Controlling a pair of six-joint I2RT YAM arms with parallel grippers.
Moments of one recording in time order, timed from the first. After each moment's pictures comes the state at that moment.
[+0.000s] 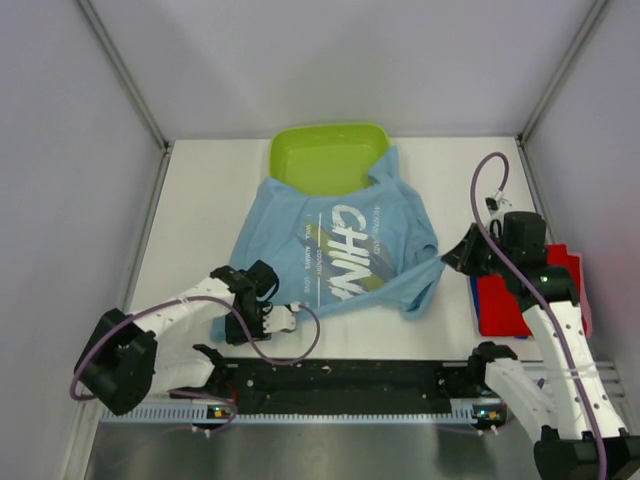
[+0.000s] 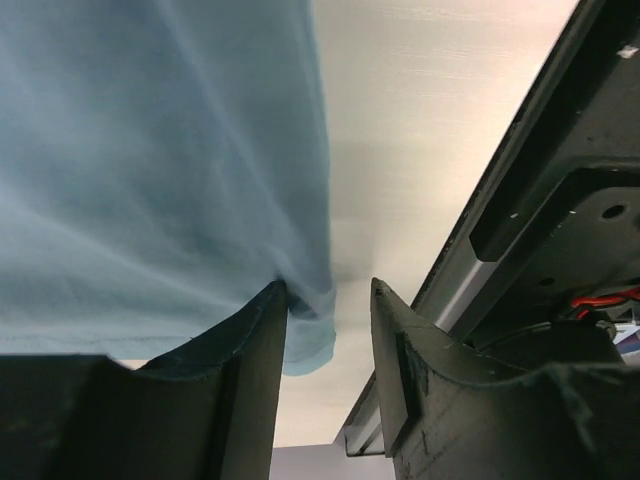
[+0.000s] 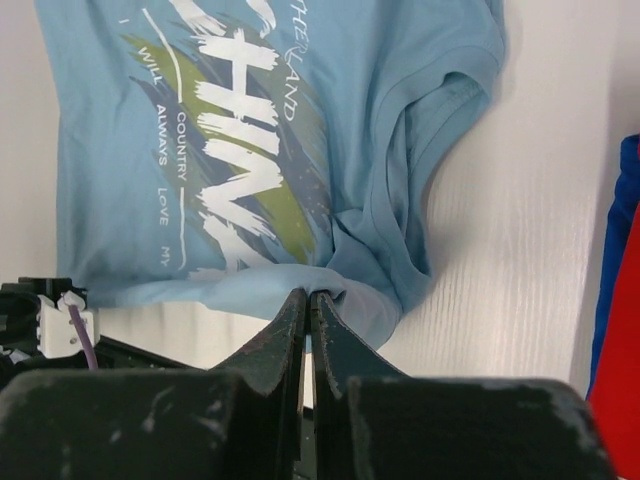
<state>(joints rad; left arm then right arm) -0.61 1.19 0.59 -1.01 0.05 0.83 0.09 0.76 0.87 -0.80 -0.32 0.41</state>
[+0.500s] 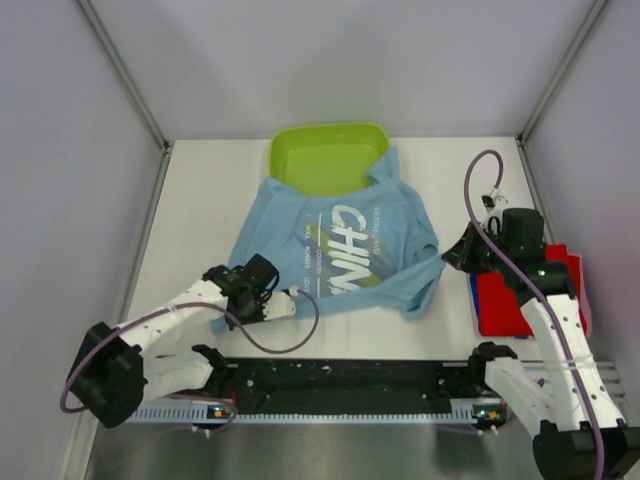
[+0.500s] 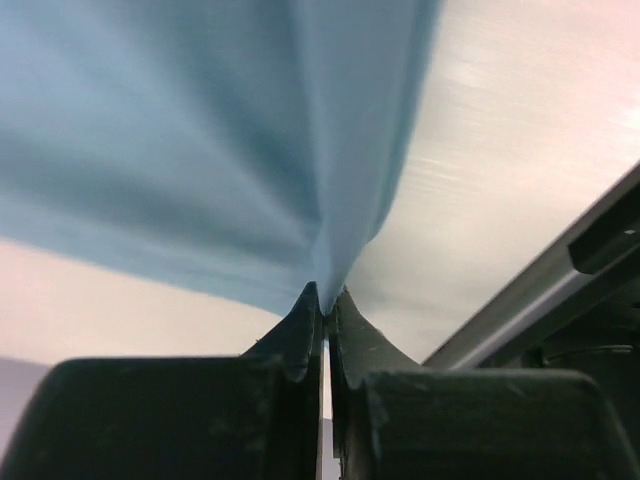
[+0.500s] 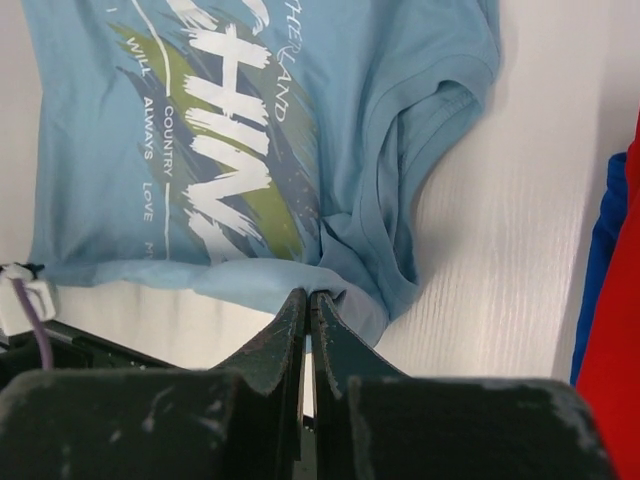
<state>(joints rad) -0.63 1.17 0.59 -0.94 -0.11 0.76 0.07 0.80 0.87 -0.78 -0.32 0.35</state>
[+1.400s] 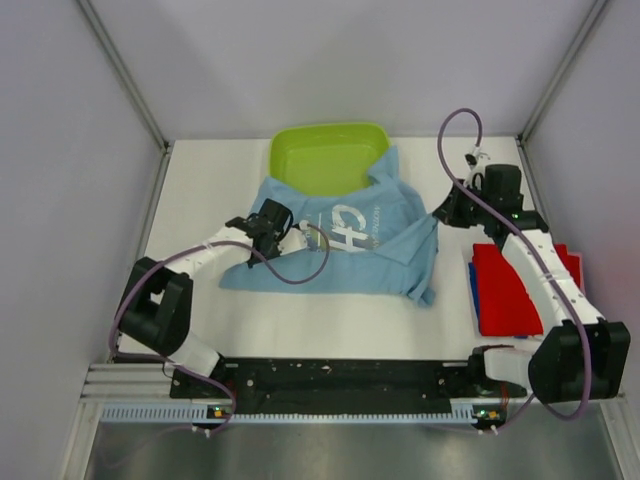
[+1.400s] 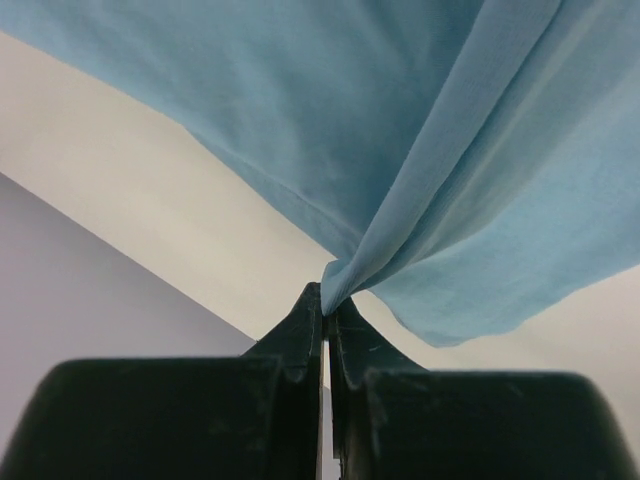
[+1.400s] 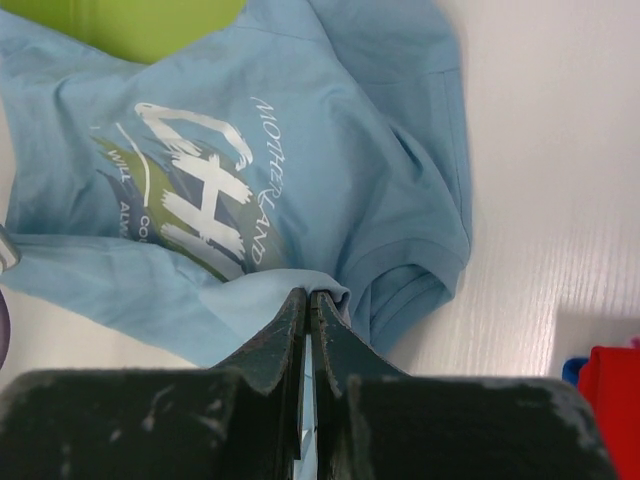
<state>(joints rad) -0.47 1.54 0.98 -0.63 -0.36 0.81 0.07 1.21 1.01 -0.45 -0.31 0.27</state>
